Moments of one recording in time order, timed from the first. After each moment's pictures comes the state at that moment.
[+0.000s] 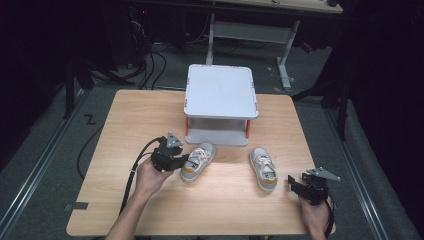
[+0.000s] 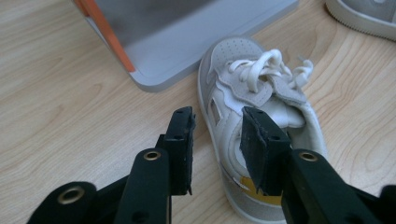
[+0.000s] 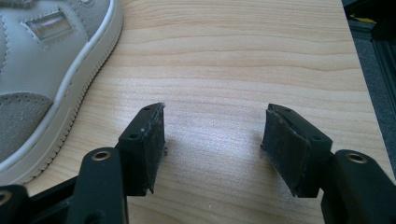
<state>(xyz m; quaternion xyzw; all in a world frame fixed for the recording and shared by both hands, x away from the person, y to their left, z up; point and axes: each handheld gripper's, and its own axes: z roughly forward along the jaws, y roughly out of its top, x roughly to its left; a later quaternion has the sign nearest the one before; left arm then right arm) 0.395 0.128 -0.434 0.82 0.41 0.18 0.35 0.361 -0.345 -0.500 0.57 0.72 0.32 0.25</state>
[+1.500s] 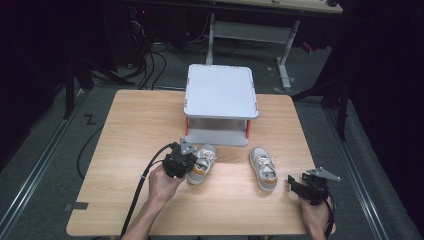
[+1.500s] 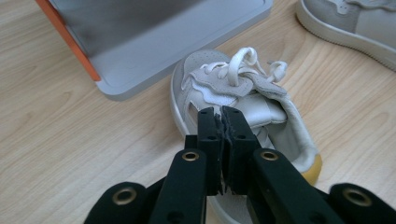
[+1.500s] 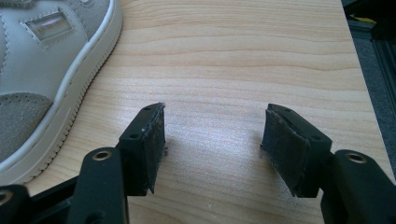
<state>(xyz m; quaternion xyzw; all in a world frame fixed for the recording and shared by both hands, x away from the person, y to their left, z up) 0.373 0.088 -0.425 0.82 0.42 0.19 0.34 0.361 -0.345 -0.500 0.57 0.72 0.32 0.25</state>
